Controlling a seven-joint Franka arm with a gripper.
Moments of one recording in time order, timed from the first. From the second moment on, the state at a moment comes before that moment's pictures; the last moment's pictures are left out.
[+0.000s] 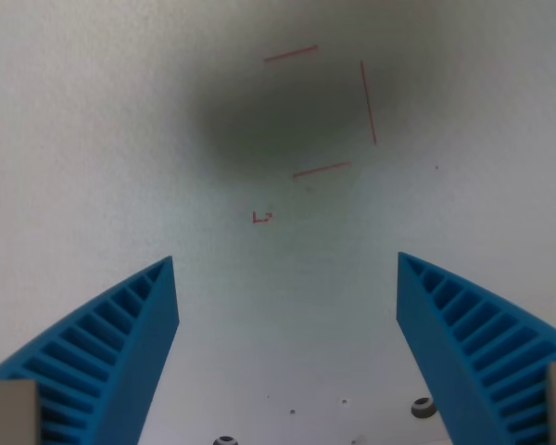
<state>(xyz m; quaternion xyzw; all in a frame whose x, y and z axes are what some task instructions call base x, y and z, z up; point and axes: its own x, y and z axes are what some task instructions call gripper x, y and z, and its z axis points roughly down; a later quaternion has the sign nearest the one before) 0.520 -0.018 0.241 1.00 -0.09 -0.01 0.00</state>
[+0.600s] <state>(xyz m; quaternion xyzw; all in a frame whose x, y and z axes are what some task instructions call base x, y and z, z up) 0.517 -0.018 0.239 1.00 -0.09 -0.01 0.00</state>
